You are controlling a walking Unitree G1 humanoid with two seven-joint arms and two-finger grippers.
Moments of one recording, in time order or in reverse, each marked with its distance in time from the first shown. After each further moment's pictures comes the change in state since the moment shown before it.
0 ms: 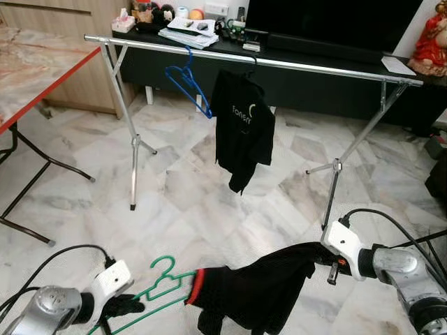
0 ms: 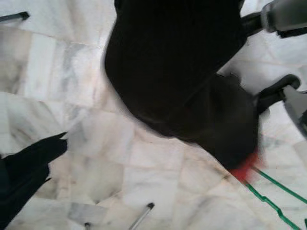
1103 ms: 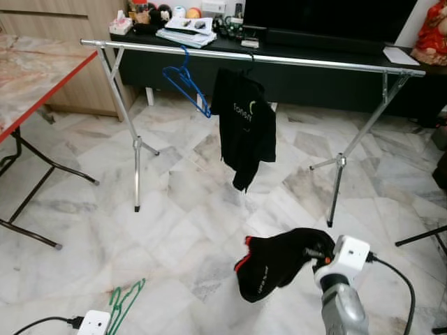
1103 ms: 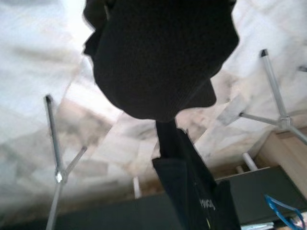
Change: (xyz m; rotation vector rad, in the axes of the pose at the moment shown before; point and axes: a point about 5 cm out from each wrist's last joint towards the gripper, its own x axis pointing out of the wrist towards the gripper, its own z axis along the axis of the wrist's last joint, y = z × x) left arm 0.040 -0.052 -0.082 -0.729 0.145 0.649; right arm 0.049 0.078 -0.011 0.773 -0.375 -0.922
